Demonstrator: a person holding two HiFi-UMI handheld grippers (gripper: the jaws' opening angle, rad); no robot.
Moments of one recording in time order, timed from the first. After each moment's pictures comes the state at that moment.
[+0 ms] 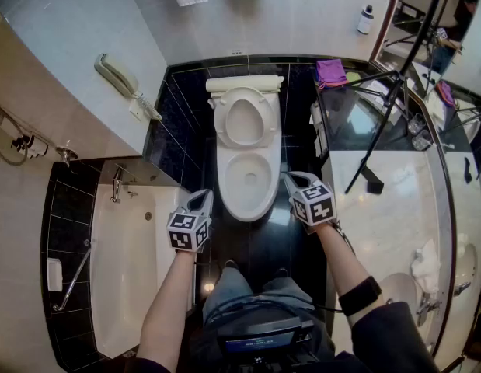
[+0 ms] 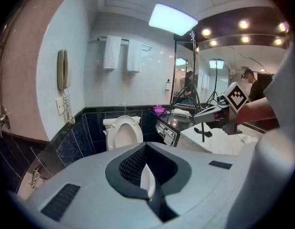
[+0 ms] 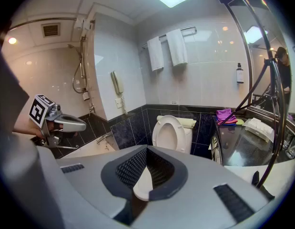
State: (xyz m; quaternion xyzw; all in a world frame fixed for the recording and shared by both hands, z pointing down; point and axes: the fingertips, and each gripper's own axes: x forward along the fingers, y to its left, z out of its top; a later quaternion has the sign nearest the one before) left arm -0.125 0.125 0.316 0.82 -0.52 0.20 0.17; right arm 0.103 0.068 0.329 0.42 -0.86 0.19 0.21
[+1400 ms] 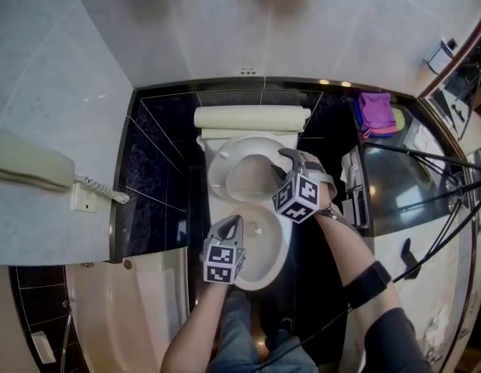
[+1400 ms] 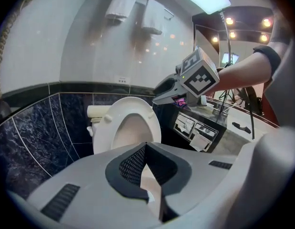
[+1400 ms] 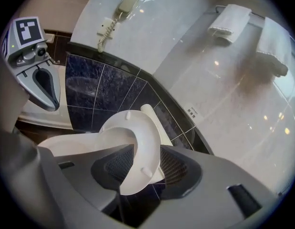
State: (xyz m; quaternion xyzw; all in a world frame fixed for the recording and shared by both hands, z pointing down) left arm -0.111 -0.201 0.523 0.84 -0.46 0.21 0.21; right arm -0.021 -0.357 0.481 0.34 -0.80 -0.15 0.47
